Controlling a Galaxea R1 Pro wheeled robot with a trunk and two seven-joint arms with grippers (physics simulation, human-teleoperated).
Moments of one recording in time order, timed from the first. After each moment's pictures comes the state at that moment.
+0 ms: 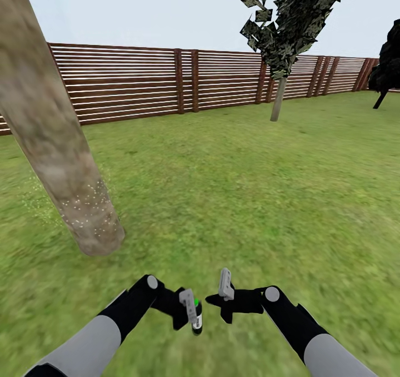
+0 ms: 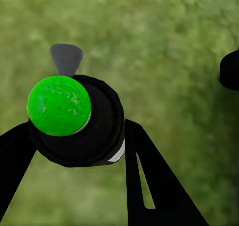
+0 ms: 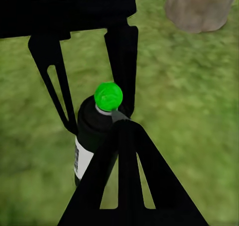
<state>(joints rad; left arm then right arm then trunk) -0.70 -0.06 -0.37 -0.58 -0.54 0.07 -1.01 -0.60 -0.06 0.39 -0.69 0.23 -0.24 0.91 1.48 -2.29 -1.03</state>
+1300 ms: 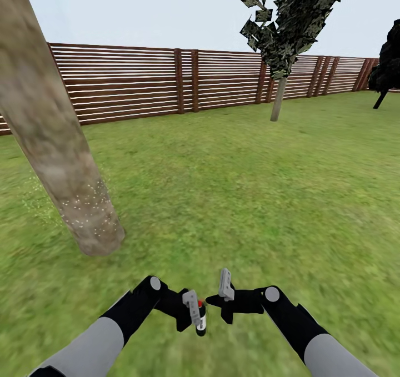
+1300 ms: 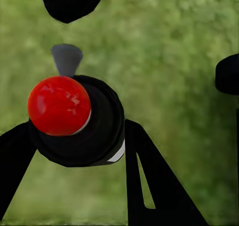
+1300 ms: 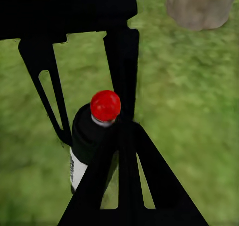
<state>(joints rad) -0.69 -0.08 -0.37 -0.58 -0.55 0.07 -1.01 -0.60 -0.06 0.39 -0.69 0.24 -0.24 0.91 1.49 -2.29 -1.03</state>
